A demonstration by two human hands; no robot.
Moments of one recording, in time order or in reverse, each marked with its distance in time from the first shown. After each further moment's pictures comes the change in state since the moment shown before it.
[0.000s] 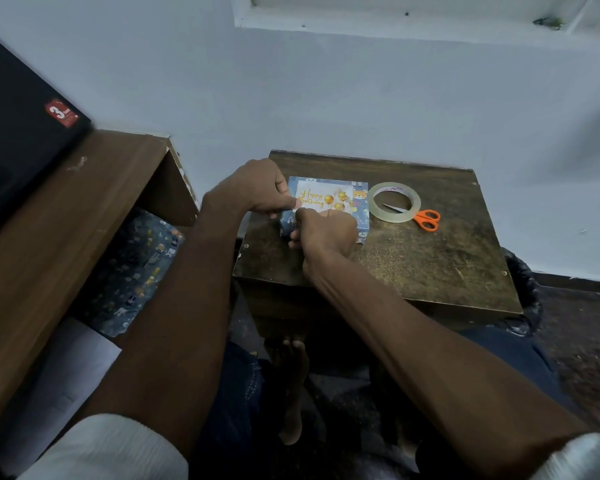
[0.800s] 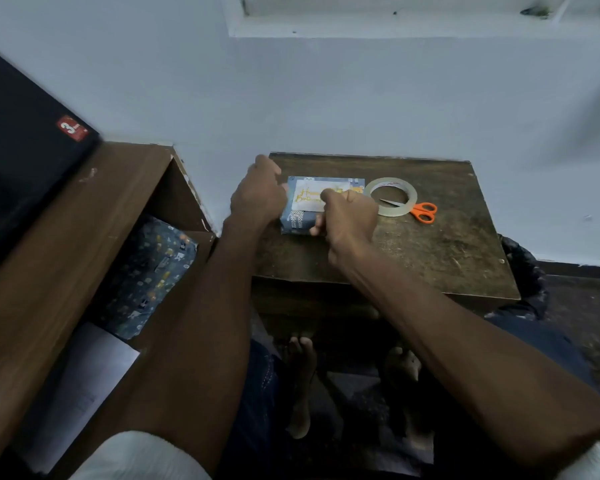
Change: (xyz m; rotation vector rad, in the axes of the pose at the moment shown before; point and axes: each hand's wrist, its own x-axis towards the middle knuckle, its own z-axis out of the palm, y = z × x) left_hand -0.012 0.011 0.029 -0.158 0.383 -0.140; right_hand 0.007 -0.018 -0.036 0.157 -0.105 -0.095
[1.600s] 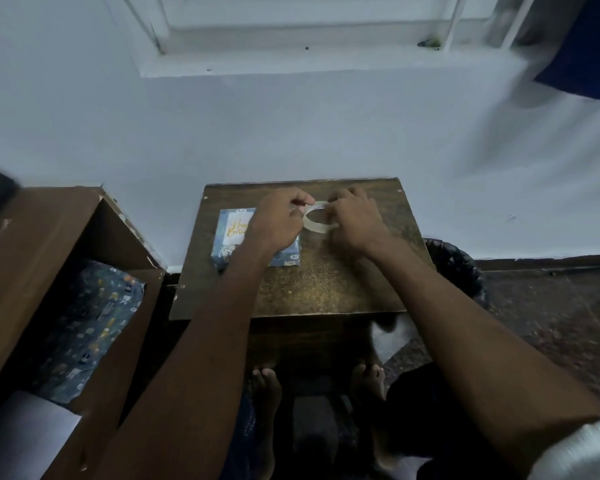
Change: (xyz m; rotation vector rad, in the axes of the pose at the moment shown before) left_hand -0.006 0.103 0.080 -0.287 -0.172 0.290; right_hand 0.114 -0.033 -0.122 -1.422 -0.275 -0.642
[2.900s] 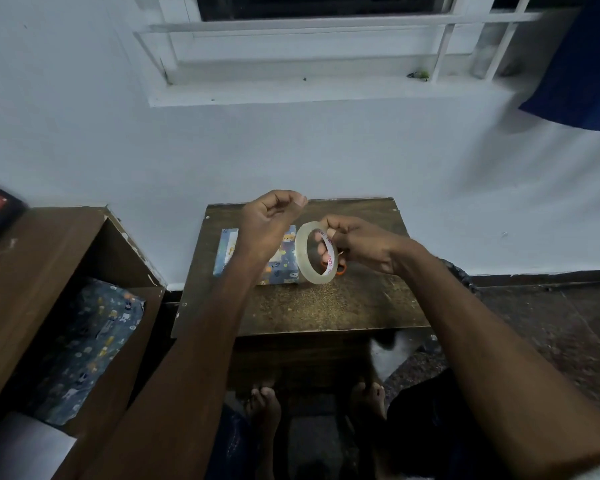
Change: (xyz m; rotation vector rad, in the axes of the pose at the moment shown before) left_hand -0.023 0.028 -0.027 -0.582 0.120 -0.026; right_hand -0.012 0.022 -0.015 1.156 -0.405 -0.028
